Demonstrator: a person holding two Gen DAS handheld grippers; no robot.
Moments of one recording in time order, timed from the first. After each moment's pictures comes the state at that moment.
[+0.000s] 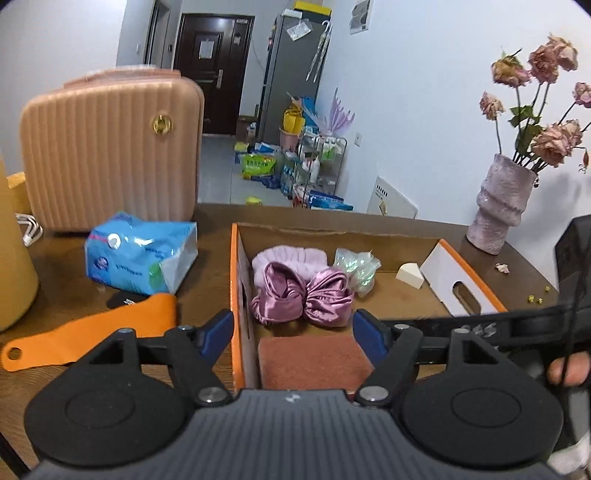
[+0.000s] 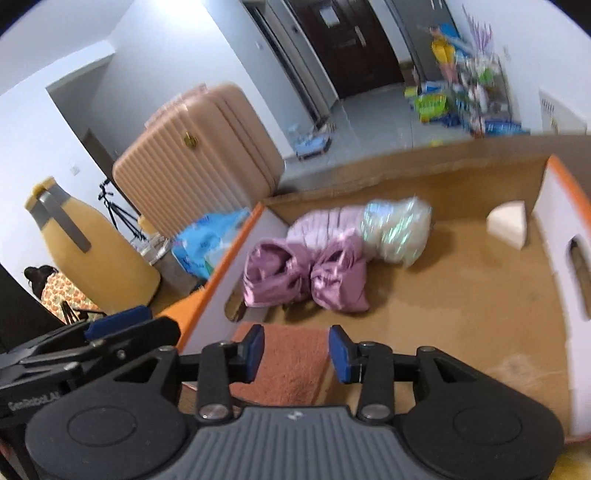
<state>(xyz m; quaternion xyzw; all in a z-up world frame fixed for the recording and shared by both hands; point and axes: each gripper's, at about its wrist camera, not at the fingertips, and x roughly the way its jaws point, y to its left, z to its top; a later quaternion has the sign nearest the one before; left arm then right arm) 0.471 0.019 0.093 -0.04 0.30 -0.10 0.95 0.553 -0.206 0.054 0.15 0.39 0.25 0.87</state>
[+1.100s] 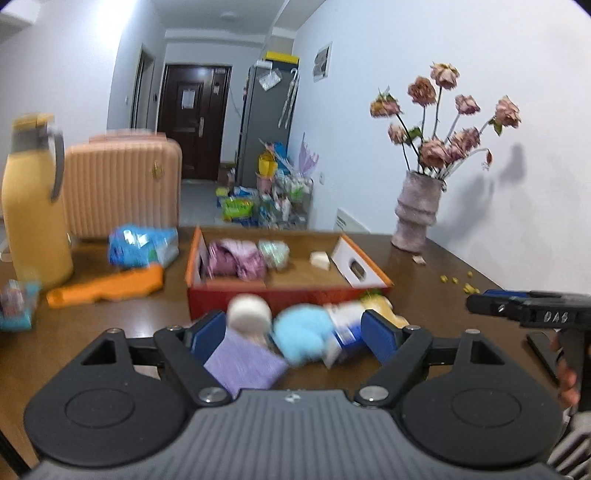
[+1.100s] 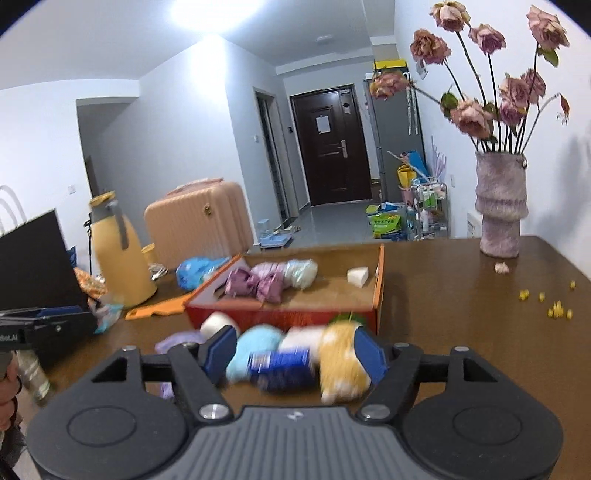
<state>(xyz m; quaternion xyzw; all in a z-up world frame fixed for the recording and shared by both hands) 0.225 -0.031 0.126 -0.04 0.23 -0.13 0.96 0.269 -0.347 0.108 0.07 0.22 0.18 0.96</state>
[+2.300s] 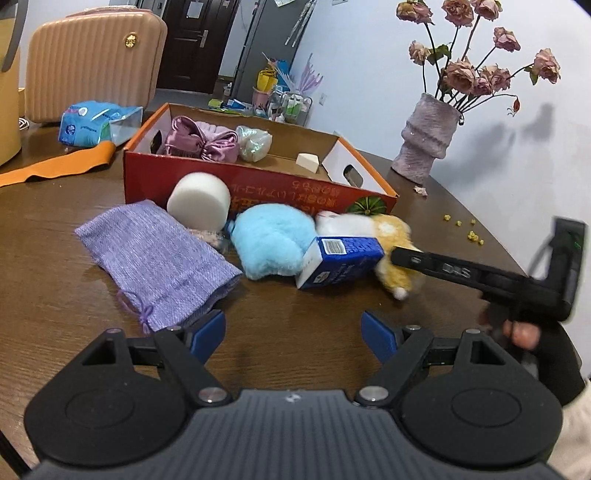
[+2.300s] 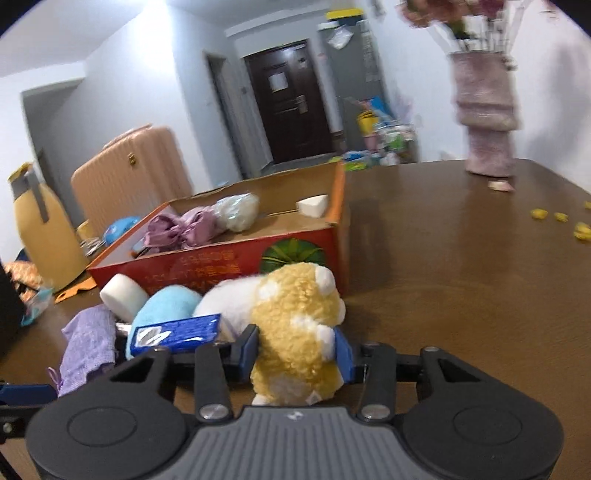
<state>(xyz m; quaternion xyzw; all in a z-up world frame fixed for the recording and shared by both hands) 0.297 -0.072 0.034 -0.09 0.36 -0.14 0.92 0.376 -0.347 0.006 0.10 0.29 0.11 0.94</state>
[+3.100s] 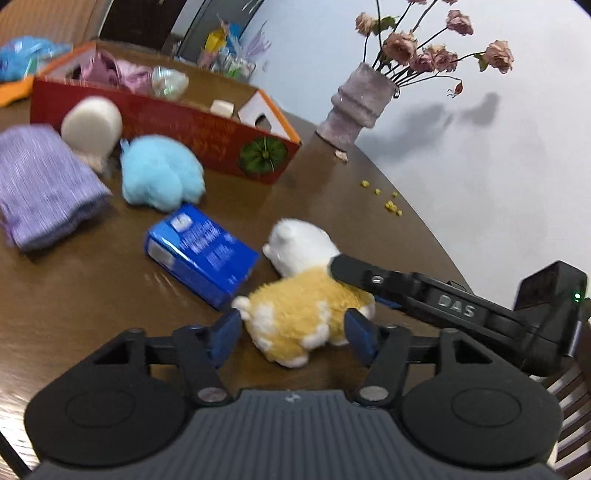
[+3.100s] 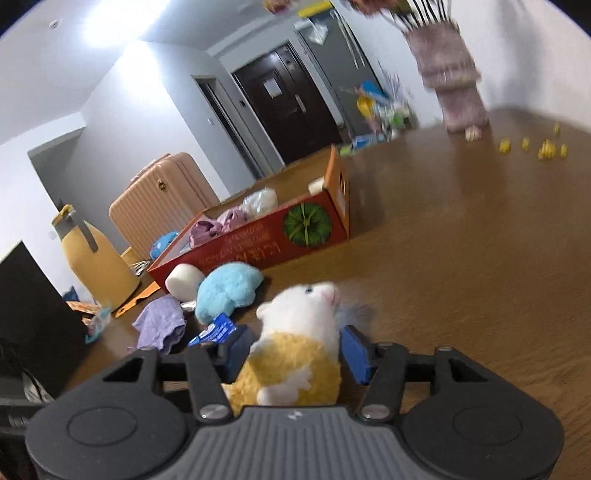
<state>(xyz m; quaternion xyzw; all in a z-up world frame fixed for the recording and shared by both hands) 0.277 -0.126 0.013 -0.17 0.40 -0.25 0.86 0.296 -0.381 -0.001 0.22 0.31 0.16 0.91</state>
